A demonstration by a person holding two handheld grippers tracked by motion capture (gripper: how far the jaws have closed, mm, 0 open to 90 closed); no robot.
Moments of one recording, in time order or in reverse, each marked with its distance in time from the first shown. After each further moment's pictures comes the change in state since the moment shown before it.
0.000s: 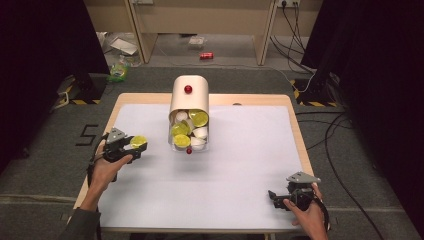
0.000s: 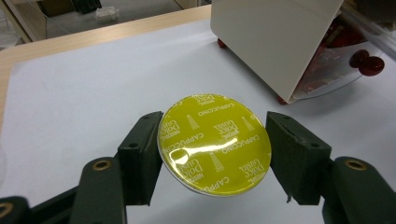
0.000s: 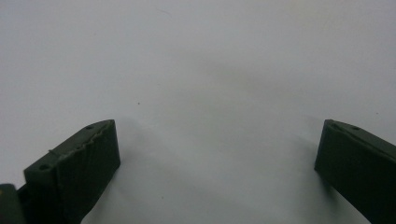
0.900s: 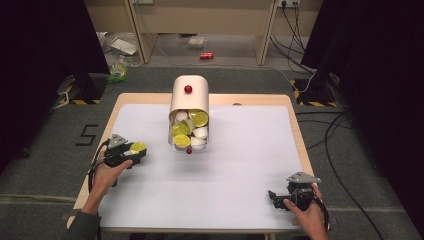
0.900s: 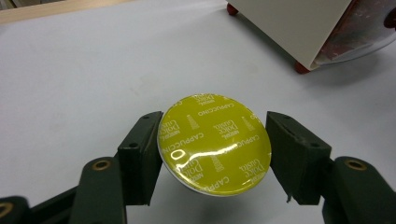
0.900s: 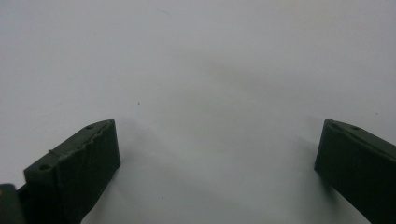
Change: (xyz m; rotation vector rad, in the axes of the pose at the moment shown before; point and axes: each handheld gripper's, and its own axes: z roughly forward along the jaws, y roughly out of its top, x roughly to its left) left arm 0.007 -0.026 0.013 0.043 0.001 -0.023; right arm 0.000 0.000 0.000 0.000 0.000 0.000
